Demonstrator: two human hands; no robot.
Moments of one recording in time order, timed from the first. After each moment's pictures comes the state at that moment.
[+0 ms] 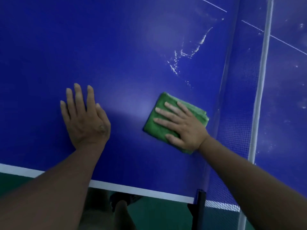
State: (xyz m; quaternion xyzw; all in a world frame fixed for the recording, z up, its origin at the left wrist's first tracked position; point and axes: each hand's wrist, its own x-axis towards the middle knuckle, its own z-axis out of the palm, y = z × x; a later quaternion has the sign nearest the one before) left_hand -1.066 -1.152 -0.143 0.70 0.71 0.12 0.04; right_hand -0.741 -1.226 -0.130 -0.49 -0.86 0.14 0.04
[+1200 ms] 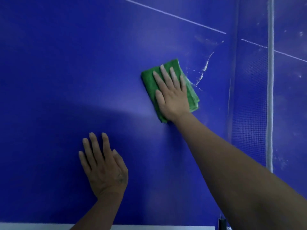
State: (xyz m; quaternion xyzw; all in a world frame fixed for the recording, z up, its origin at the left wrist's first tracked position) left_hand -1.066 -1.146 -0.131 0.69 0.71 0.05 0.13; right_hand -0.797 -1.018 -0.113 -0.76 -0.65 0.08 0.05
